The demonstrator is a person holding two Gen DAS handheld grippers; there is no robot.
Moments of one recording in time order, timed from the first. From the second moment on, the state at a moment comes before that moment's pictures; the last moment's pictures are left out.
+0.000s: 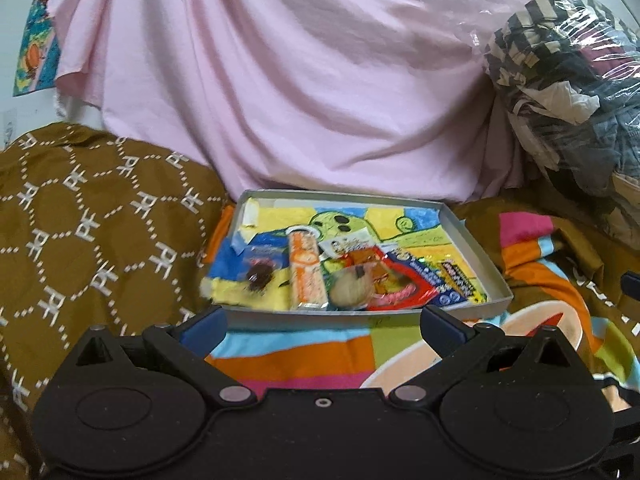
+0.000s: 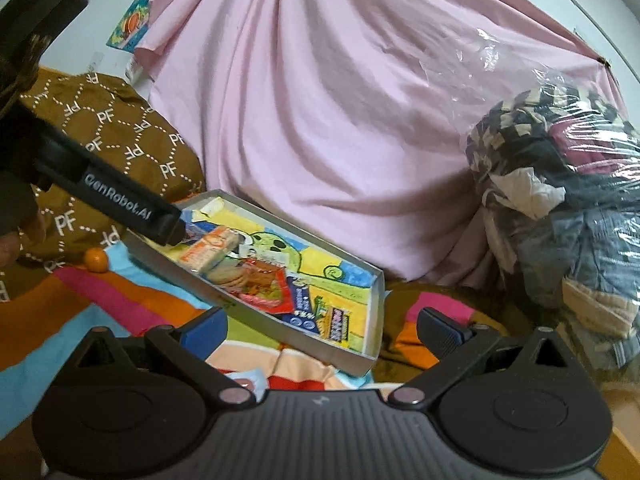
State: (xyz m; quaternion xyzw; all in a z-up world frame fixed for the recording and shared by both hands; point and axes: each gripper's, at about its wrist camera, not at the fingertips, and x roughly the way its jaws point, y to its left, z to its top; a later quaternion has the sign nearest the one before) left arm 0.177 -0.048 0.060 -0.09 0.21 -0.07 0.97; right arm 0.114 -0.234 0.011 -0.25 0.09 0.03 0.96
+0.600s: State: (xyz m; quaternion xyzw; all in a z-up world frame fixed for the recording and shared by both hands) left arm 0.115 -0.015 0.035 -0.07 0.24 -0.05 0.97; right arm 0.053 -0.224 -0.018 -0.20 0.17 0.05 0.96
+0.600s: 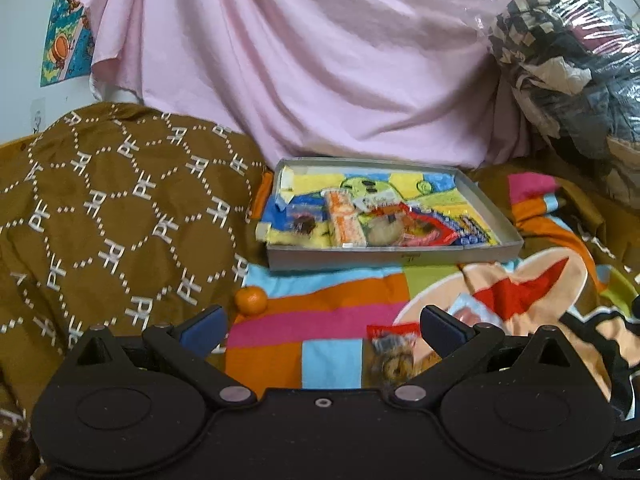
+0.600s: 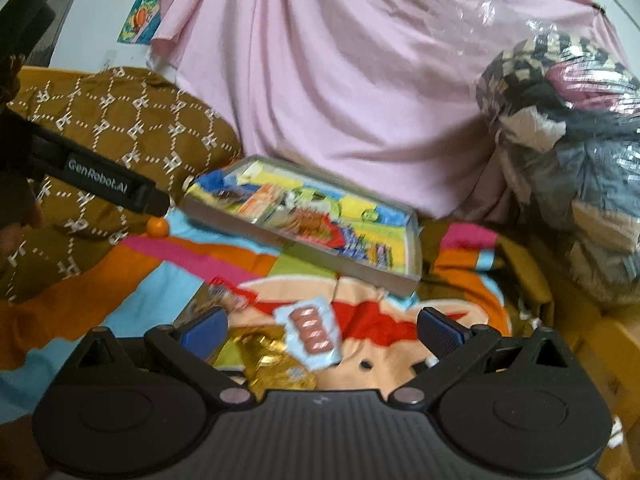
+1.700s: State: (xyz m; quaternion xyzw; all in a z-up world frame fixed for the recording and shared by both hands) left arm 0.122 -0.012 -0.022 -0.05 0.36 -0.07 0.93; right arm 0.068 -0.230 -0.071 -0.08 0.35 0.06 0.93
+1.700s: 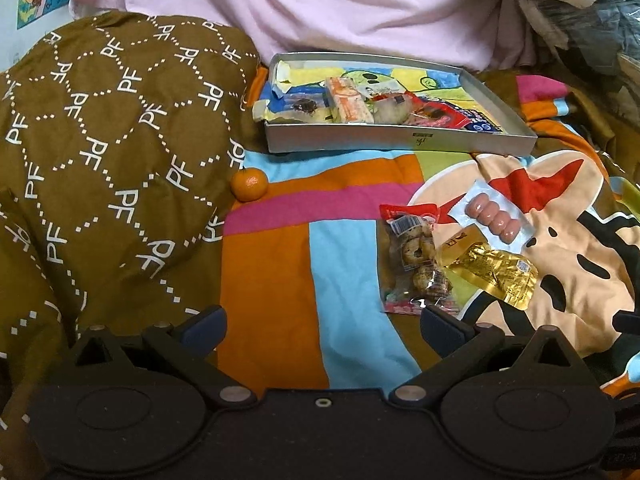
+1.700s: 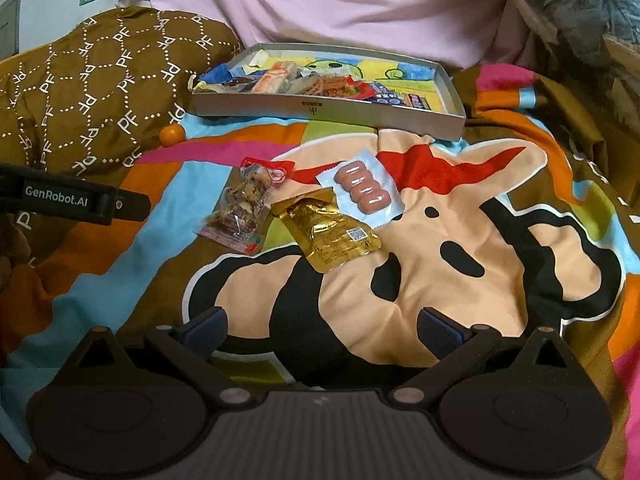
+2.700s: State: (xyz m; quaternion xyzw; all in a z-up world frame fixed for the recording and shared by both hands) left arm 0.186 -0.045 -0.043 -0.10 0.34 -0.14 0.92; right arm 0.120 -0.244 -0.078 -0.14 0.32 0.08 0.93
